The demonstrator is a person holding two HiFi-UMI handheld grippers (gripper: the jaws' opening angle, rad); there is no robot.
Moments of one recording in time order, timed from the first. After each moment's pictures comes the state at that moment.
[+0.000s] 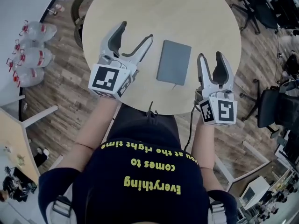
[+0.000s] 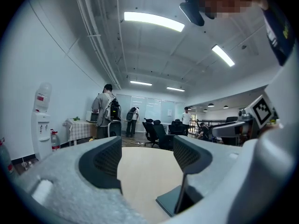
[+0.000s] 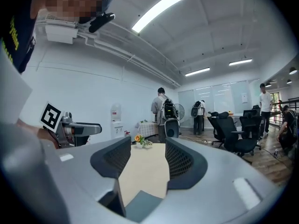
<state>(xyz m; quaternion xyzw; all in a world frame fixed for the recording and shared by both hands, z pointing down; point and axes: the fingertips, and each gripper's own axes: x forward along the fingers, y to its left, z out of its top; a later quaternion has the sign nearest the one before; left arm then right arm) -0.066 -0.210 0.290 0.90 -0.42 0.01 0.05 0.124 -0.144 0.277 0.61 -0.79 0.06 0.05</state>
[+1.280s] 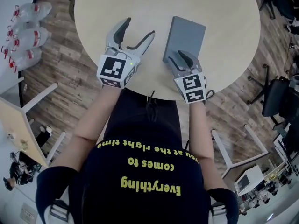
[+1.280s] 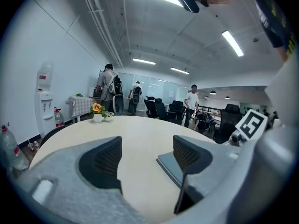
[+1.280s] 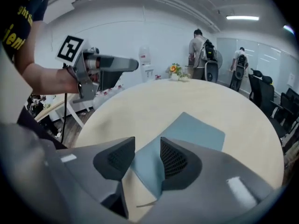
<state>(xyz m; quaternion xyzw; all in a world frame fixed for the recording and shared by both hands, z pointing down) -0.069 -0.198 0.439 0.89 -0.41 0.12 0.13 0.032 -0.095 0.543 0.40 -0.83 0.22 0.33</state>
